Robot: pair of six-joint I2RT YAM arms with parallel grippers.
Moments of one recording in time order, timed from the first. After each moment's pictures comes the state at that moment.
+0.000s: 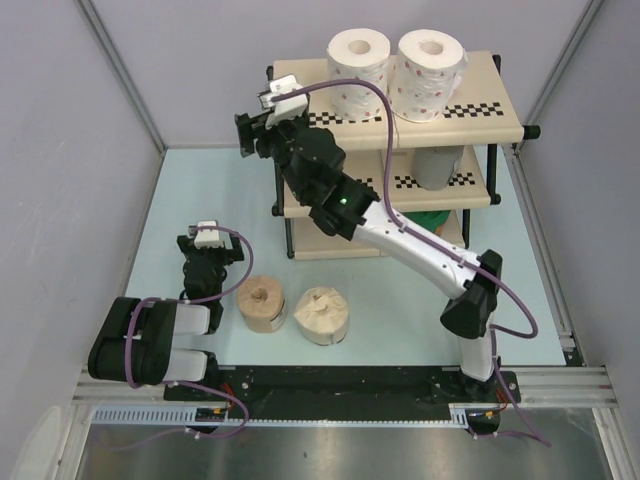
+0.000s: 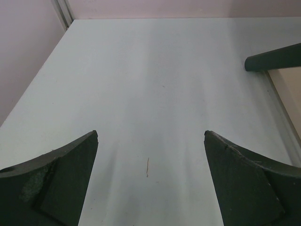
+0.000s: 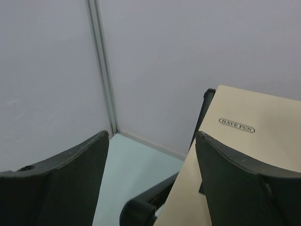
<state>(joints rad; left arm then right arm) -0.09 1.36 0.15 1.16 -0.20 0.04 1.03 1.92 2.09 0.13 0.47 -0.12</state>
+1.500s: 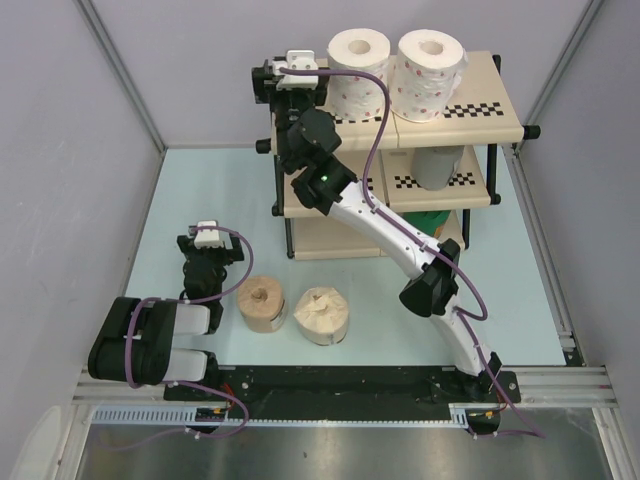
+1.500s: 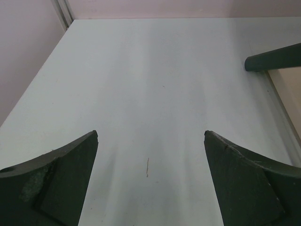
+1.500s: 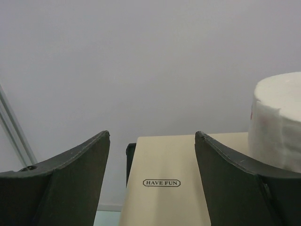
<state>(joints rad) -0.09 1.36 0.15 1.16 -0.20 0.04 0.94 2.25 2.54 0.36 0.76 -0.33</state>
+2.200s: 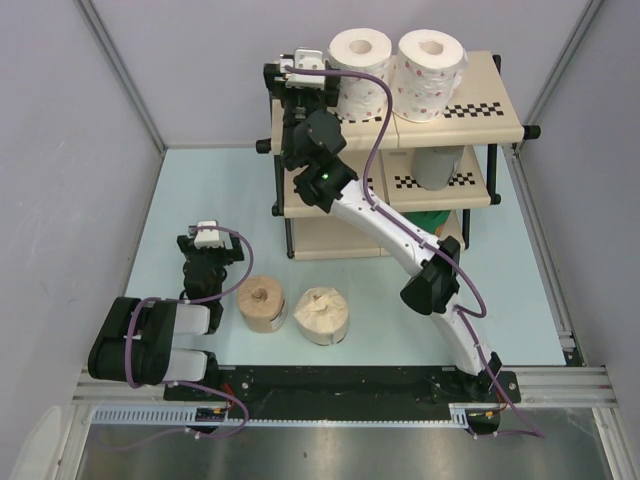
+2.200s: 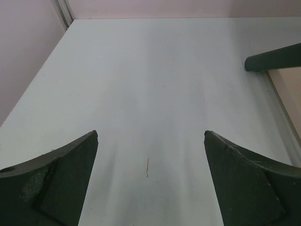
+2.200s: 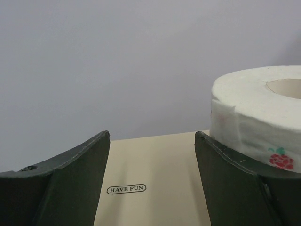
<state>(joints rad) -0.09 1.36 0.15 1.16 -0.20 0.04 0.92 2.26 2.50 0.47 0.86 -0.46</state>
